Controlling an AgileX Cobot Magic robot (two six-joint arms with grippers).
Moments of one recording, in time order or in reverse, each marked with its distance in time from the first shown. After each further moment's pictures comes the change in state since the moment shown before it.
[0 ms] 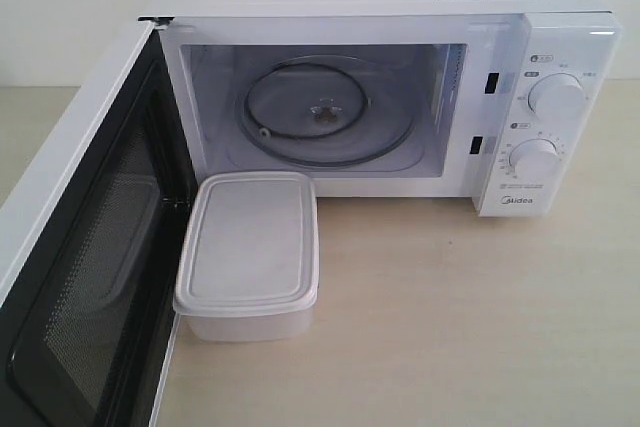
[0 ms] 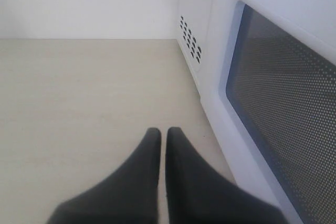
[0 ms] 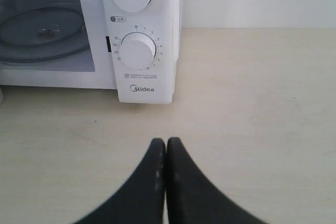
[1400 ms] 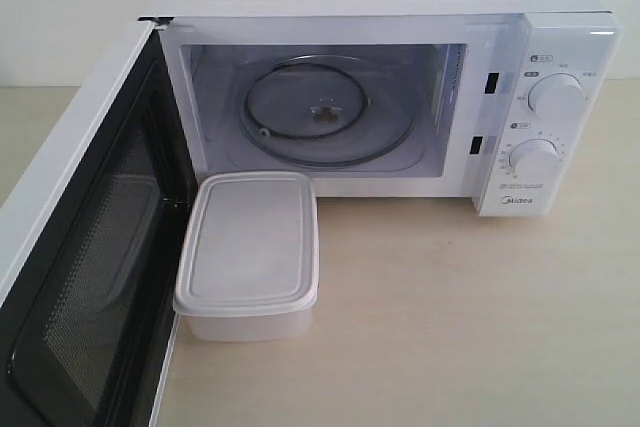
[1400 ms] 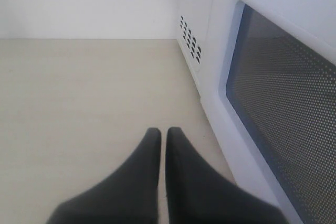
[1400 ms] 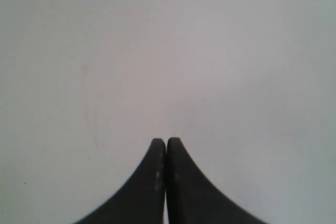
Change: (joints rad) left arm 0.000 0.000 0.000 0.000 0.000 0.000; right arm 0.000 0.253 -0.520 0.058 -0.603 0.265
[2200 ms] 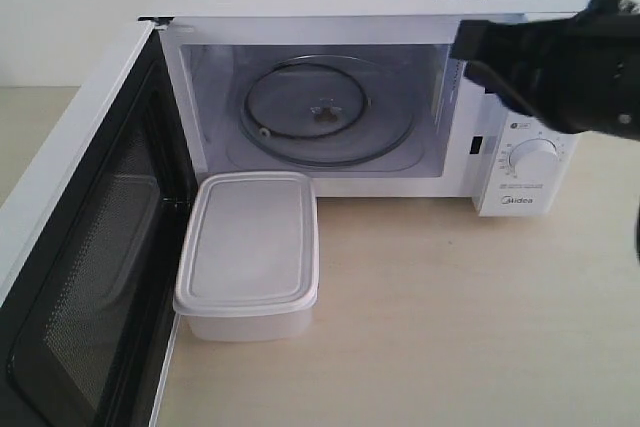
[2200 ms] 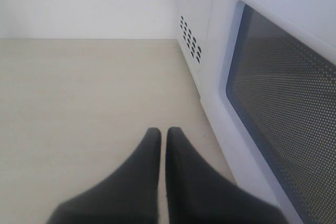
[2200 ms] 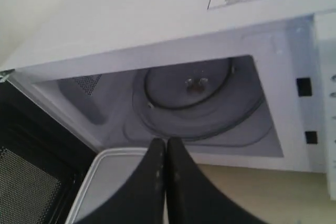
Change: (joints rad) left arm 0.000 0.000 0.000 0.000 0.000 0.000; right arm 0.396 0.876 -0.147 -0.008 0.237 0.146
